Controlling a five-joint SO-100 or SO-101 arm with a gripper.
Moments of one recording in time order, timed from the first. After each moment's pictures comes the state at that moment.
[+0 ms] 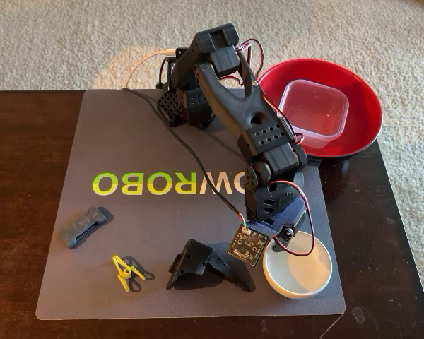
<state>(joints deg) -26.1 57.7 71.3 62.8 25.9</state>
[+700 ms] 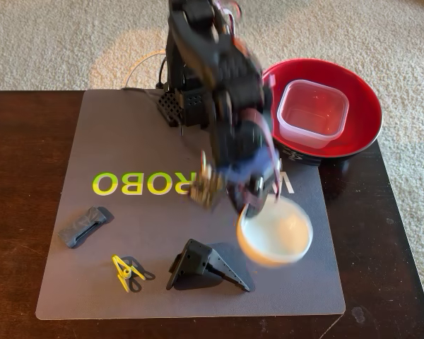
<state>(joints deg) -21.5 102.7 94.8 64.9 30.0</state>
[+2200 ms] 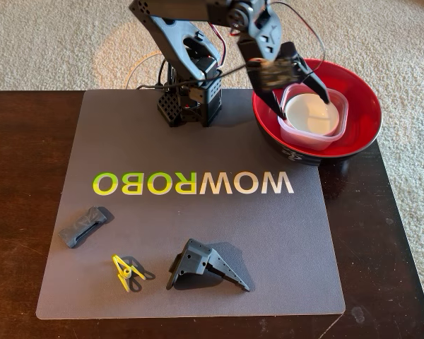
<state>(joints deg) -51.9 139.2 122.5 68.8 26.0</state>
